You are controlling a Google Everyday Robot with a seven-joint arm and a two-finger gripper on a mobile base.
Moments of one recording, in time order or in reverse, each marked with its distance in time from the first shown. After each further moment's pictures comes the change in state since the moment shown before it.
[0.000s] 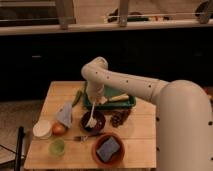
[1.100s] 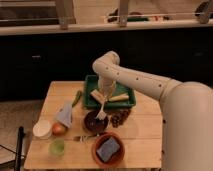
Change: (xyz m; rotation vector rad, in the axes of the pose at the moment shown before) arm 0.055 0.037 -0.016 -0.030 0.095 0.135
